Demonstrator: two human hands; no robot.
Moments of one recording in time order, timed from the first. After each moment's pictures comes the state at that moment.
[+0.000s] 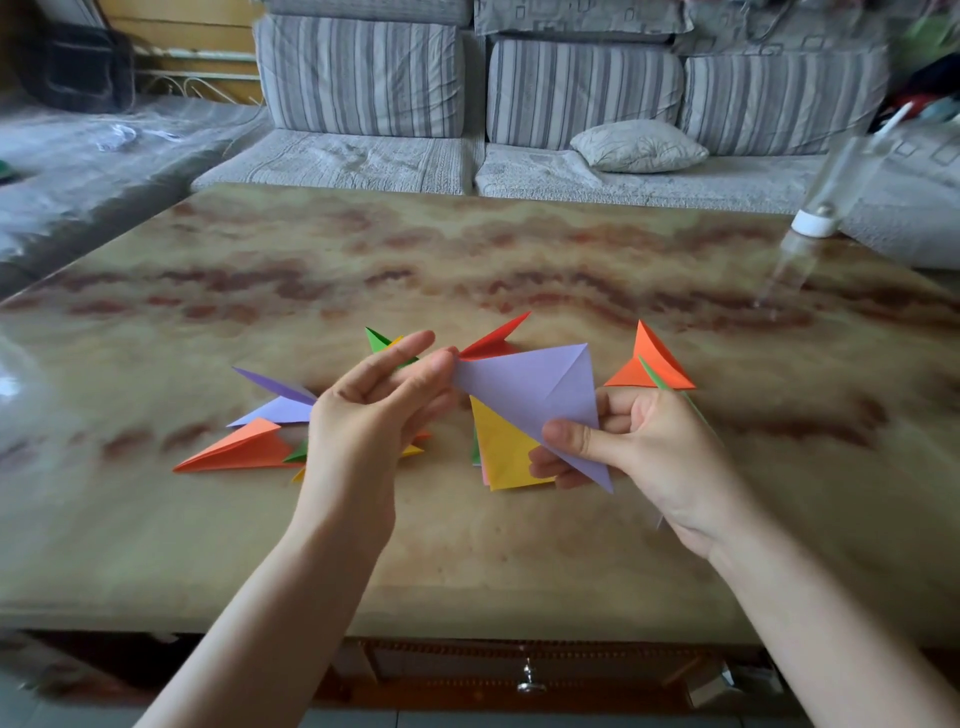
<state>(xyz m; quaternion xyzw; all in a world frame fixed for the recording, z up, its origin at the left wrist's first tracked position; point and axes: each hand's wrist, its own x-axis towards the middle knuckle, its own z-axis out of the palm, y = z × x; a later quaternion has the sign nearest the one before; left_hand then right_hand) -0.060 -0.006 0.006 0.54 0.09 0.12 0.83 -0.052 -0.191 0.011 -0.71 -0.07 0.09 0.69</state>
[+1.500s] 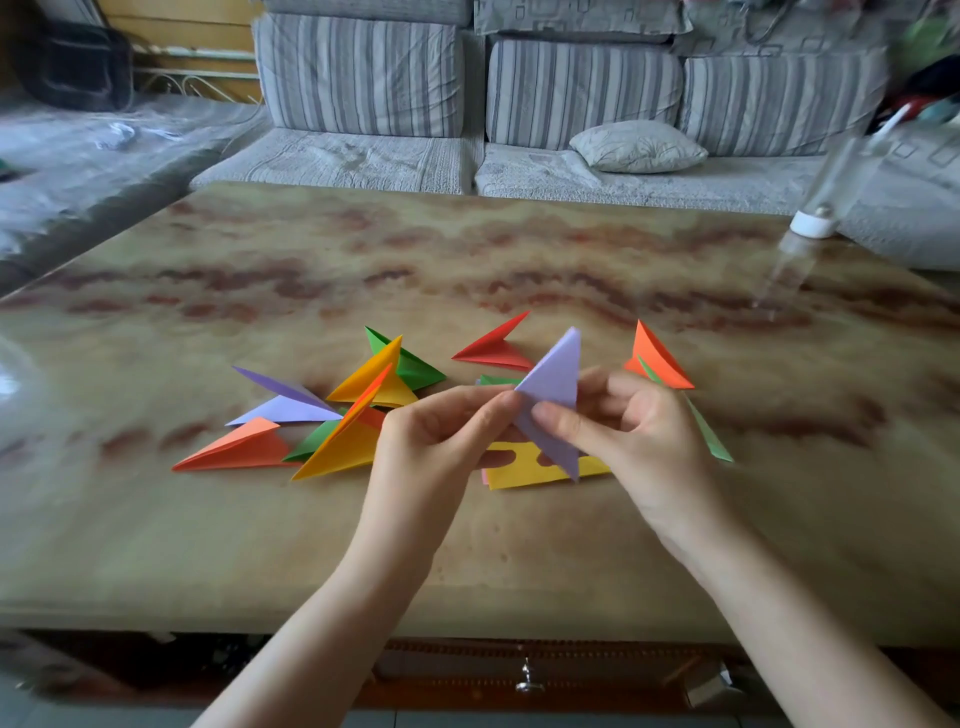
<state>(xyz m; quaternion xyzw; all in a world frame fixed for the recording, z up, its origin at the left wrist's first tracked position) -0.074 -0.033 -0.001 0.66 -0.02 0.08 0.75 -0.050 -0.179 0.005 -0.69 -0.12 -0.02 0.71</state>
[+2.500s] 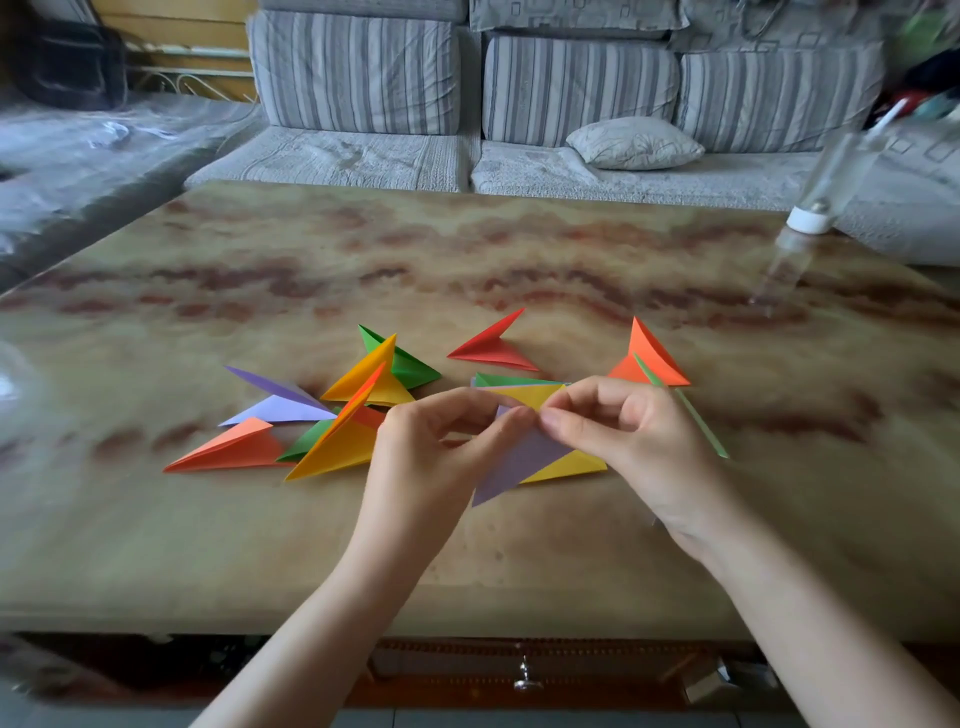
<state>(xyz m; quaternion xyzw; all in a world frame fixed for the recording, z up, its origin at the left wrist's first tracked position) -0.073 -0.034 -0.002 0.77 -0.03 0.14 0.62 -0.048 -0.191 0.004 -0.74 -0.15 0.02 0.65</state>
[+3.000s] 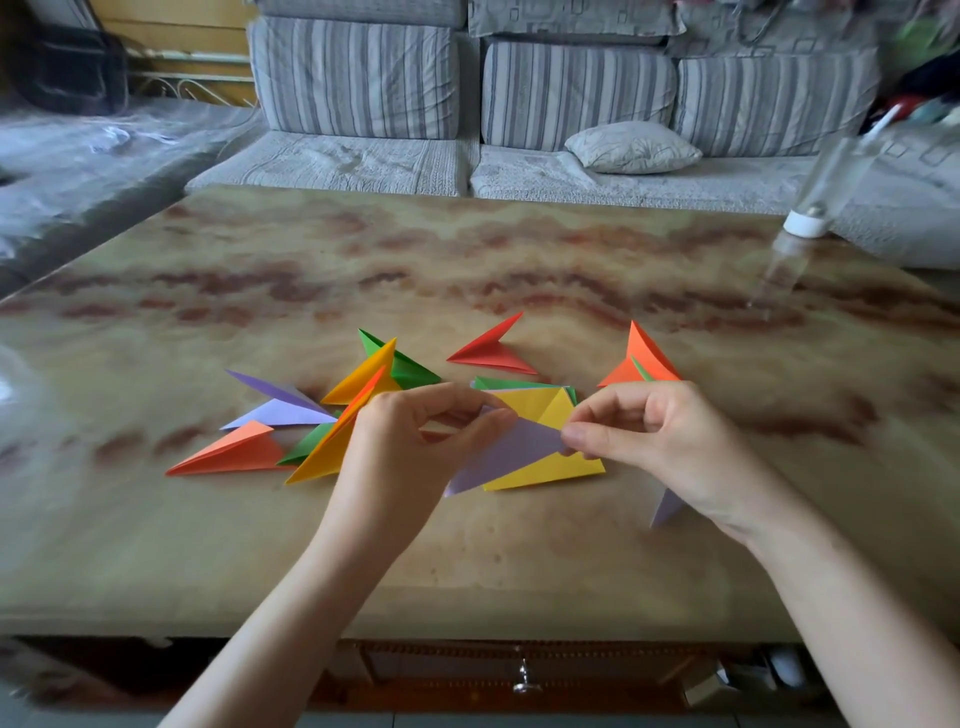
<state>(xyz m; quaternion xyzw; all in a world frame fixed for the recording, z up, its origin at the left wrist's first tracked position) -0.071 -0.018 0.006 0.81 -0.05 0.13 0.56 -0.044 -0.215 0.016 -0.80 -0.15 0.07 0.58</state>
